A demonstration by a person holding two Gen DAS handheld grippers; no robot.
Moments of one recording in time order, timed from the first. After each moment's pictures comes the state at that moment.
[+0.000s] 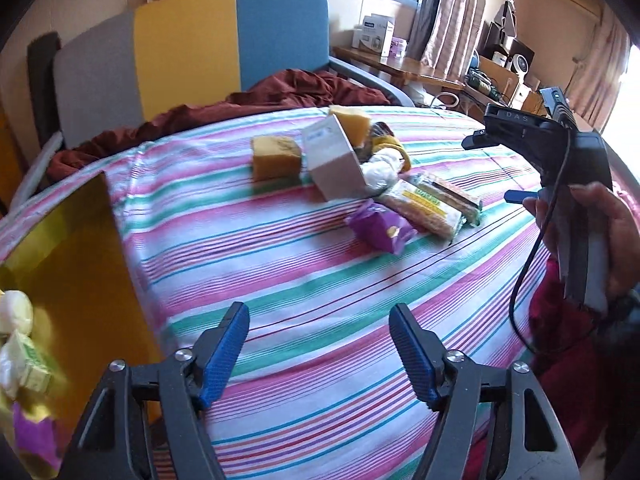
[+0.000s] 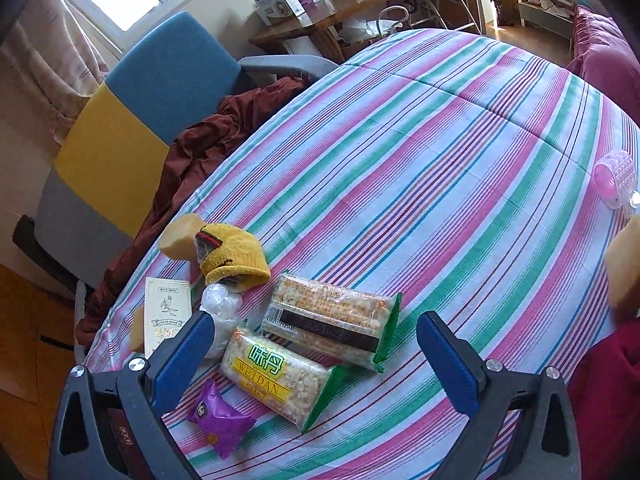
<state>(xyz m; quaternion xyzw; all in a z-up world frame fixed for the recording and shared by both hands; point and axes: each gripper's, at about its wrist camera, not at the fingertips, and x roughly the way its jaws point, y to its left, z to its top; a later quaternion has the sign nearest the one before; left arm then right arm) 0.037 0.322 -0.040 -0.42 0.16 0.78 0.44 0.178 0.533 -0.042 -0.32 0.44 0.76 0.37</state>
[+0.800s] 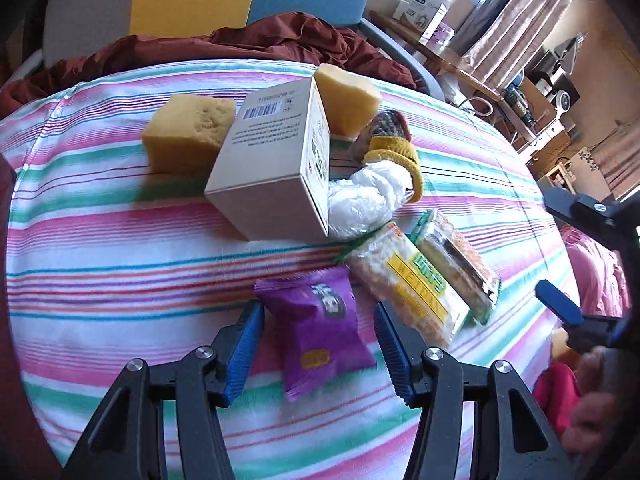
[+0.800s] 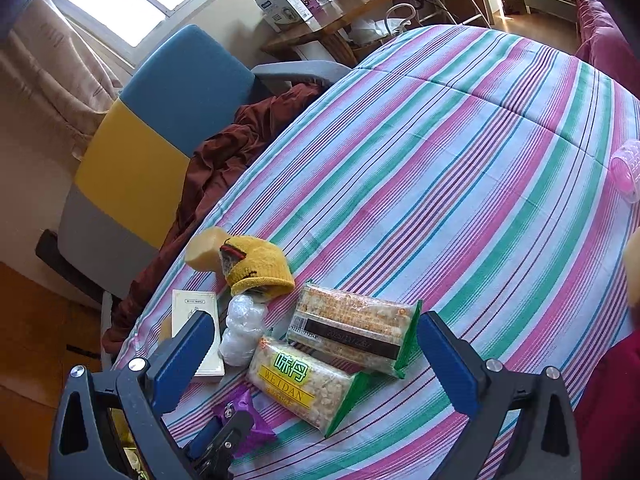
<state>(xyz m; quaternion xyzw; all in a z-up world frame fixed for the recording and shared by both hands) -0.003 0.455 -0.088 -0.54 0.09 0.74 0.39 0.180 0.540 -0.040 -0.28 0.47 0.77 0.34</state>
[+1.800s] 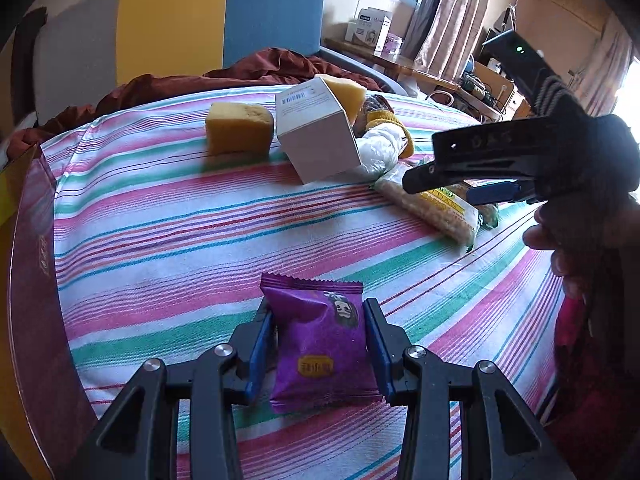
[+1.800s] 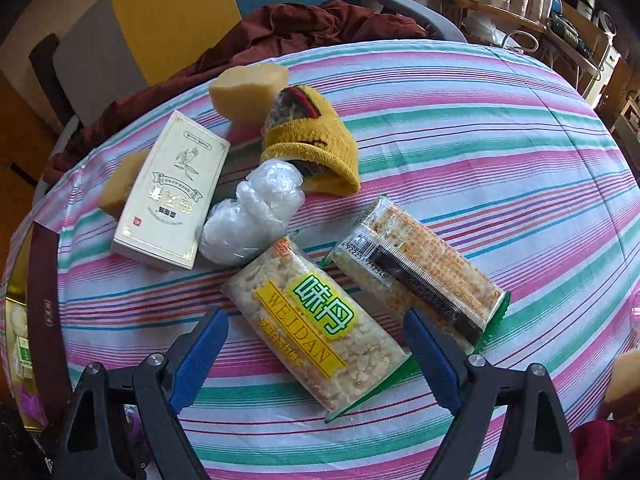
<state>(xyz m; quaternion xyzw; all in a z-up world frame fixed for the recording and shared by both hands) 0.022 0.349 -0.100 -0.43 0.13 0.77 0.46 0.088 0.490 -0.087 -0.51 0.26 0.78 0.26</state>
